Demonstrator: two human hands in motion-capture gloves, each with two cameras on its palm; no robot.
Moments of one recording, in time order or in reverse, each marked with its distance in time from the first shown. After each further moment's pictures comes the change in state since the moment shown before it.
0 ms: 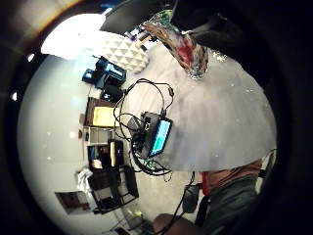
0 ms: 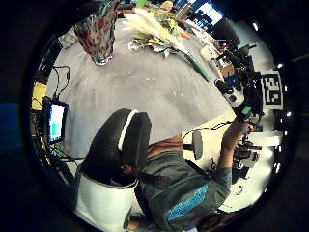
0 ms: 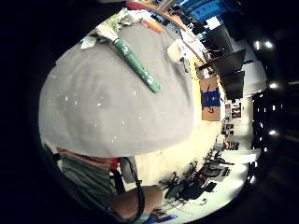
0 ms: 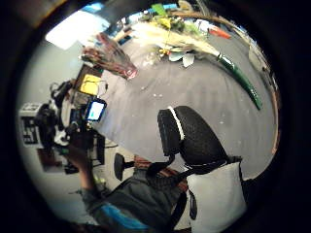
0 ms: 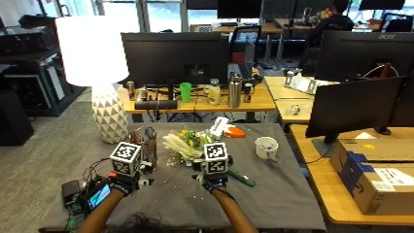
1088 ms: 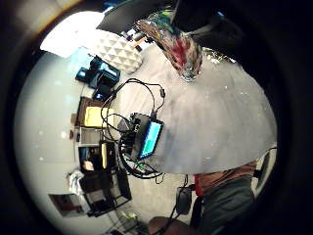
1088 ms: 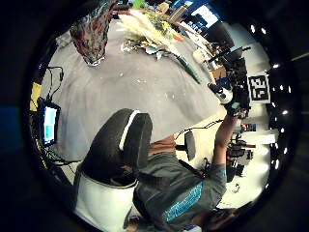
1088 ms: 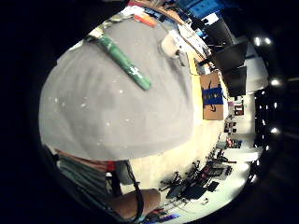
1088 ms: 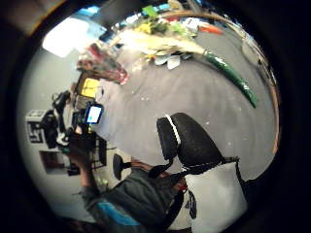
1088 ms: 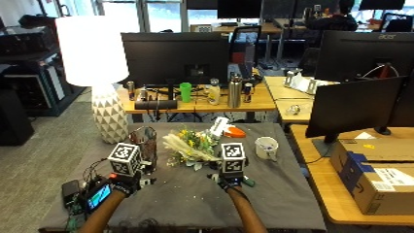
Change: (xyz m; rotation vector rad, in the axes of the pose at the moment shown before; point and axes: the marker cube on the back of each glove) left arm 0.013 0.006 -0.002 0.013 0.098 -0.002; right arm 0.065 -0.002 0.007 0.012 -0.015 0.052
